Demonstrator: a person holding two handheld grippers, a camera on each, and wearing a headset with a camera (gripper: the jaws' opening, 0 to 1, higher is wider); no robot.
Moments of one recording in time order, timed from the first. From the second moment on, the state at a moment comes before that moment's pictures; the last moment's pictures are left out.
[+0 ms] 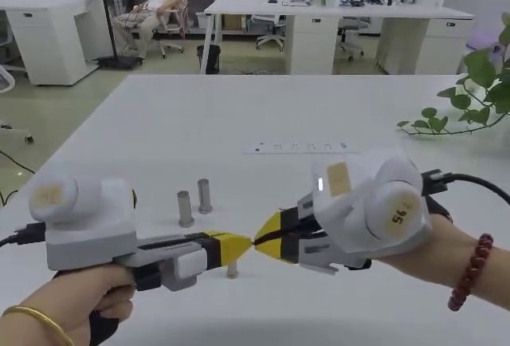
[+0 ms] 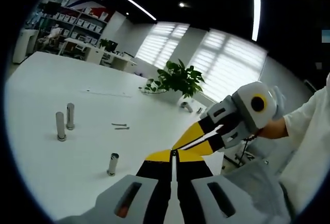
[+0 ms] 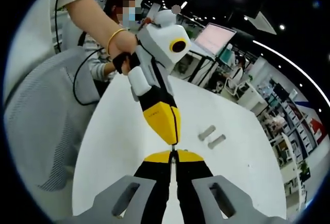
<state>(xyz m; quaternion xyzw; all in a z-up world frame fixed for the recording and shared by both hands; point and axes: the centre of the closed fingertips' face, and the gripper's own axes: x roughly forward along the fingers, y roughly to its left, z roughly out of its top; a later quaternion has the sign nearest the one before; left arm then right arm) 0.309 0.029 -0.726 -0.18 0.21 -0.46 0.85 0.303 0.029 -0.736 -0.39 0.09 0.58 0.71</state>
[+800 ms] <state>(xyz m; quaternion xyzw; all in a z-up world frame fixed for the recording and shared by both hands) 0.287 0.031 -0.738 -0.04 0.20 -0.52 0.83 0.282 0.022 -0.751 -0.18 0.22 0.65 0.70</state>
